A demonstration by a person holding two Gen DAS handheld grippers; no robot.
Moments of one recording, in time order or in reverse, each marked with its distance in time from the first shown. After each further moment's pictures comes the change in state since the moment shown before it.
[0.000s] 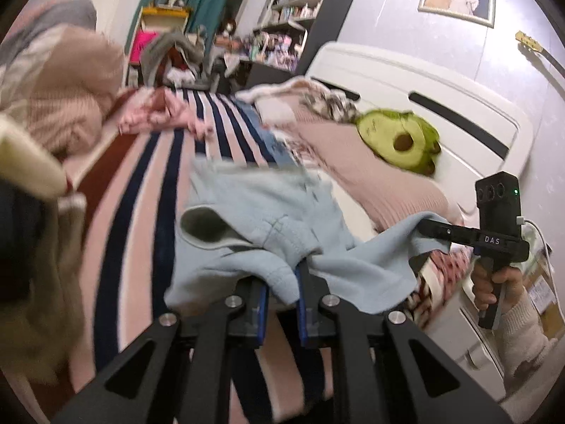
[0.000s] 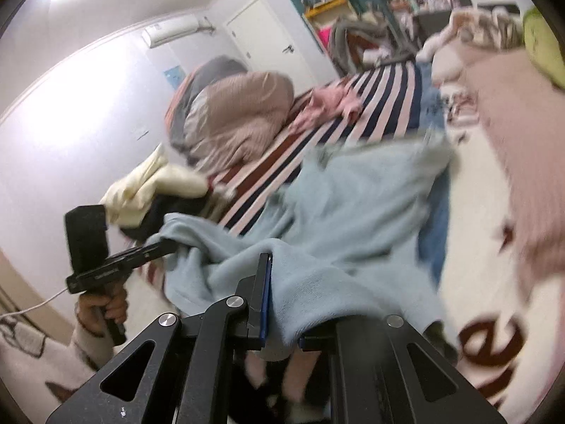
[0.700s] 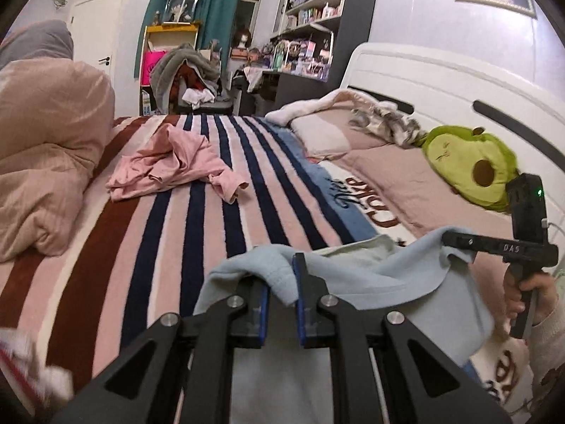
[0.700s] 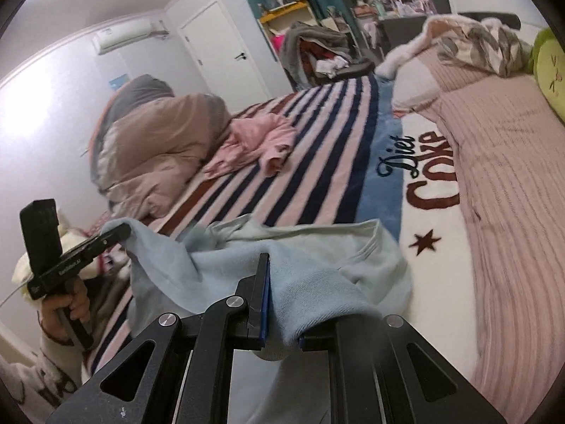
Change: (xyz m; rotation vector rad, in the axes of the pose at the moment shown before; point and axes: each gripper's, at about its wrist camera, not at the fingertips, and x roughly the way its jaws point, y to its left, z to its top) left arm 0.211 0.080 0.152 0.070 -0.018 0.148; right arm 0.126 -0.142 0.151 0.033 -0.002 -0.180
